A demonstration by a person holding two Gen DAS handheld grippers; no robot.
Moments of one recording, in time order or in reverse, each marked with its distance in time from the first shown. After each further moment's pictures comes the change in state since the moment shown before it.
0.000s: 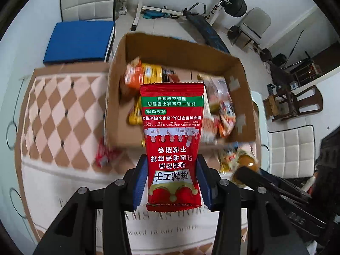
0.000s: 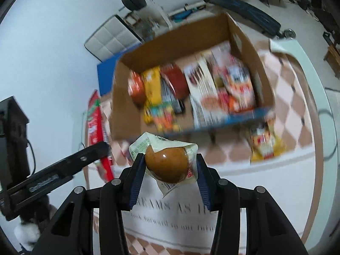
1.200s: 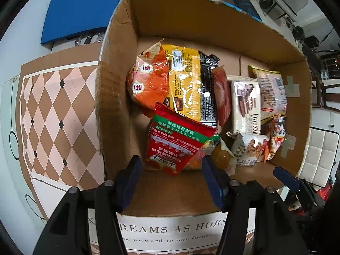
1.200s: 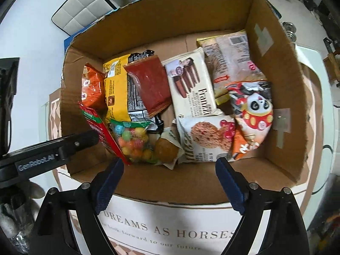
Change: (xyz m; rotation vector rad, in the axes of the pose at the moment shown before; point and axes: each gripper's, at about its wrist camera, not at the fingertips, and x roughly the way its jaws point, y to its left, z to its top) left arm 0.089 0.026 0.063 -0.066 0.289 0.138; right arm 0.110 -0.011 0.085 -0.042 0.242 -0.212
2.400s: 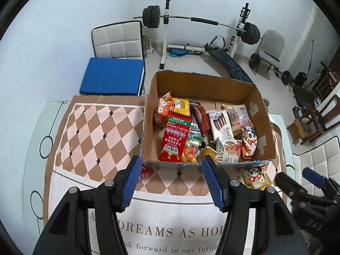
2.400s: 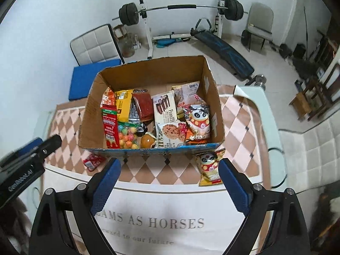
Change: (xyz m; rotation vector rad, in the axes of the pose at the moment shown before) left arm -0.107 -0.014 -0.172 0.012 -0.592 0.087; right arm -0.135 -0.010 -0.141 -0.070 -0.431 -0.132
